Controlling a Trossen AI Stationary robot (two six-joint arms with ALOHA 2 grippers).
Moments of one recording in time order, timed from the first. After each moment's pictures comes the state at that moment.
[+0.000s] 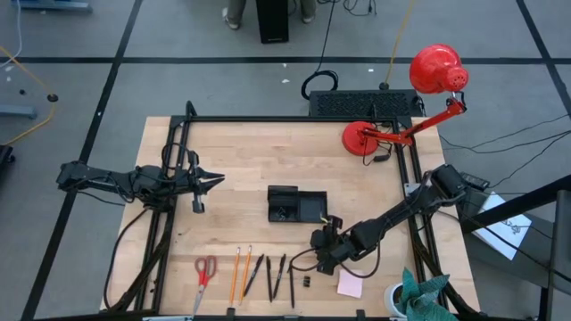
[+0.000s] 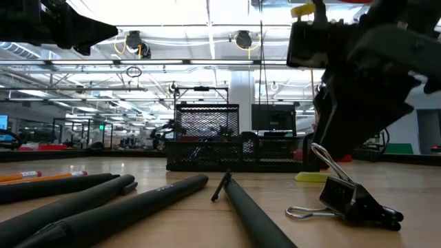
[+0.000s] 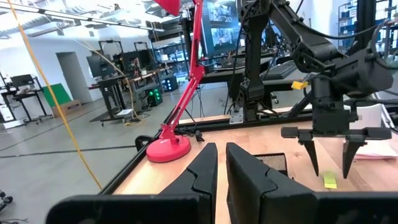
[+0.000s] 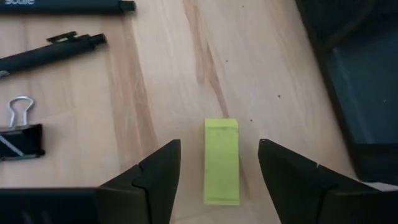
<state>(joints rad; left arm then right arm) -0.15 0.30 0.17 0.20 -0.30 0.20 0.52 1.83 1.01 -0.33 0.34 0.71</state>
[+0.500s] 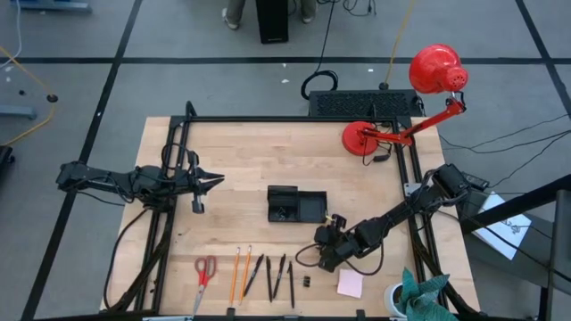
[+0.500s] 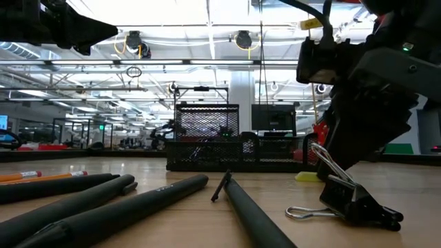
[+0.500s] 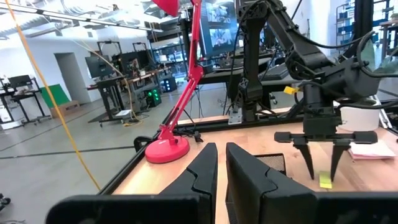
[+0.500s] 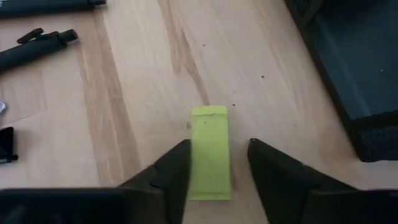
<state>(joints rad) -0.15 0.30 0.17 0.20 -0.29 0.20 0.52 1.84 0.89 -0.22 0.33 0.80</state>
